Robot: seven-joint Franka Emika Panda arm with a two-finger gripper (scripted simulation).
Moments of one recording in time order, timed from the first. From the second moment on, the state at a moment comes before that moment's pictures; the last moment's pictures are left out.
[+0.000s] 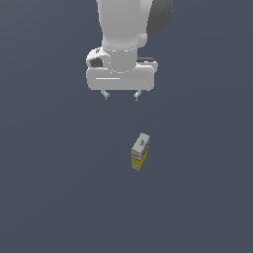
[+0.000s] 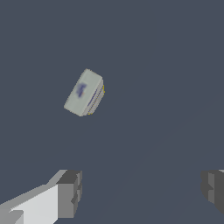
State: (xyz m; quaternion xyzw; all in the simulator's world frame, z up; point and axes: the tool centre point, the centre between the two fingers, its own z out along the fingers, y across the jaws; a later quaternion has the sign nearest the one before) arm -0.050 -0.017 0.324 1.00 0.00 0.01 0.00
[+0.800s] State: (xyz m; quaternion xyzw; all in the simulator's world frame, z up) arm -0.020 0.002 0.296 1.00 -0.07 0.01 0.00
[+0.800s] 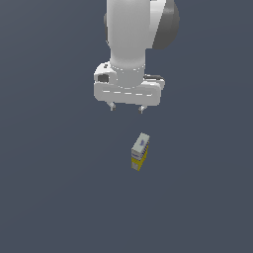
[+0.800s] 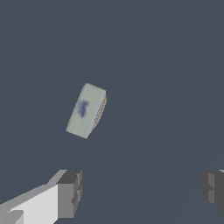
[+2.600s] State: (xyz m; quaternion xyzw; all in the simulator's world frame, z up) arm 0.041 0.061 0.183 0.97 -0.25 0.00 0.00
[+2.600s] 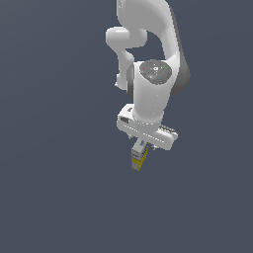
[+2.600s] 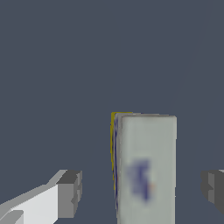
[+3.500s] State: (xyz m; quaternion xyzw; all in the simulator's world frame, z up) arm 0.042 0.061 0.152 0.97 -0.25 0.00 0.00
